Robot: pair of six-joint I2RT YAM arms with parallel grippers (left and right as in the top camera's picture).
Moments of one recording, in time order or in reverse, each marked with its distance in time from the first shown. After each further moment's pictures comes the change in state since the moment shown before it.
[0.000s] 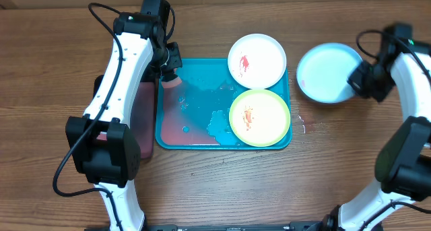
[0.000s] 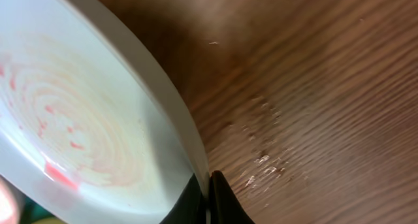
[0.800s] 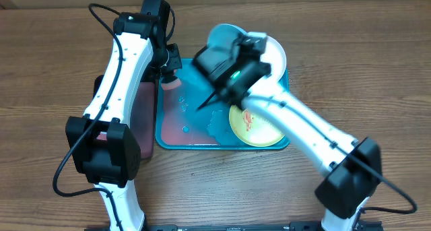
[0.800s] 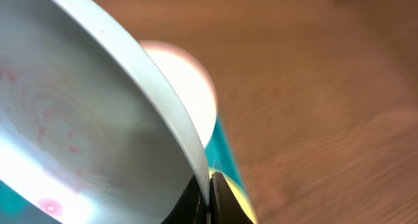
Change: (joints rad) left arm 0.000 0.000 0.000 -0.021 0.000 0.000; right arm 1.030 0.000 0.275 -0.153 0.875 0.403
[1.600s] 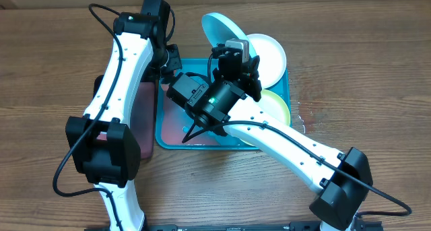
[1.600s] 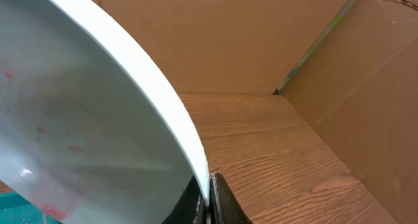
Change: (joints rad) left arm 0.000 0.000 0.000 -0.009 0.000 0.000; right arm 0.187 0.000 0.000 -0.082 0.535 0.134
